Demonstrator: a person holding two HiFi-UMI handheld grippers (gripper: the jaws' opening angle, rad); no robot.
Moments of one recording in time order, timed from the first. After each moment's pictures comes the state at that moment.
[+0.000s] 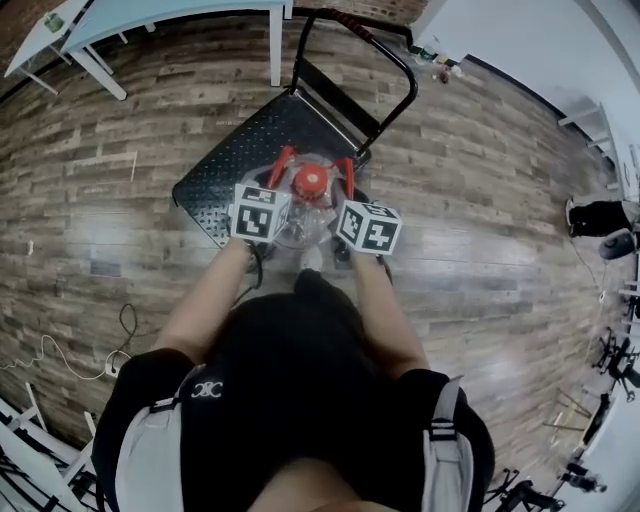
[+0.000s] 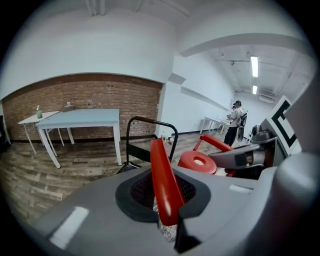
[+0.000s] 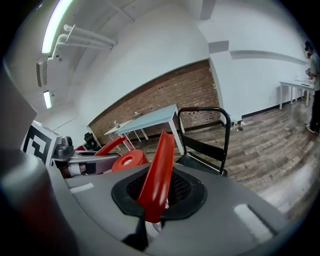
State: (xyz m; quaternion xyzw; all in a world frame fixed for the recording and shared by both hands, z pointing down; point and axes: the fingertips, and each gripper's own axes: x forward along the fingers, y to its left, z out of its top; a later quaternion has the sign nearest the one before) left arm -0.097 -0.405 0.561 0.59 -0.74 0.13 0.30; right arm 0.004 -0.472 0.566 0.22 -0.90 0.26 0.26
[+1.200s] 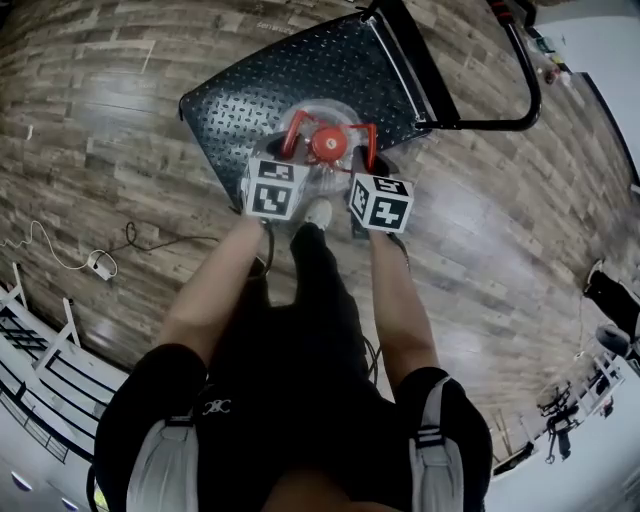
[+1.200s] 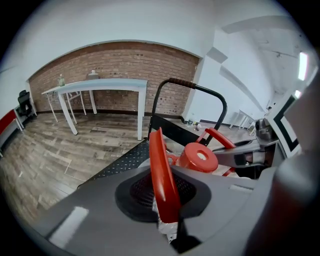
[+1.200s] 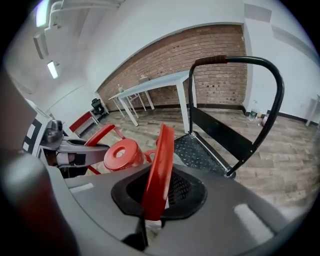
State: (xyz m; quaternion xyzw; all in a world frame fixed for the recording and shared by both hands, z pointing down) left arm -0.181 -0.449 0.756 0.44 -0.78 0.14 0.42; right arm -0.096 -0.550 0.768 0.11 -0.88 0.20 0.42
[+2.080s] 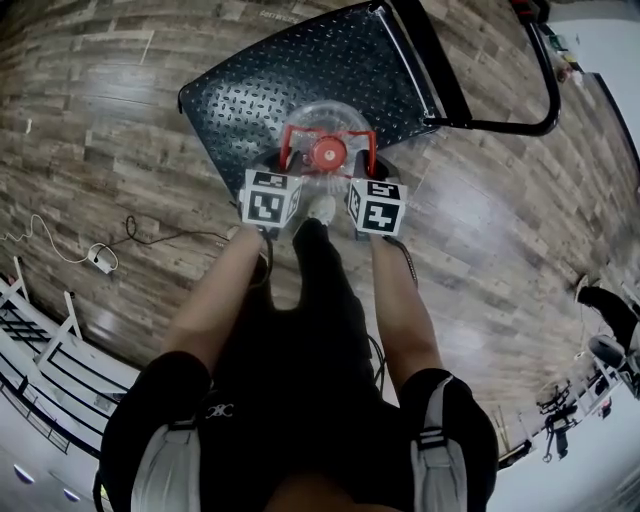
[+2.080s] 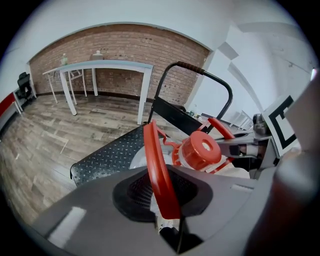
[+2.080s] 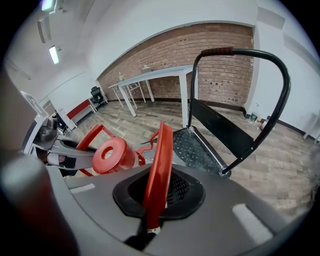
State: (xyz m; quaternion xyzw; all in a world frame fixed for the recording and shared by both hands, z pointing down) left arm -0.148 -0.414 0.824 0.42 -0.75 0.12 0.50; right arm -0.083 -0.542 0.818 0.10 -0.86 0.16 0.47
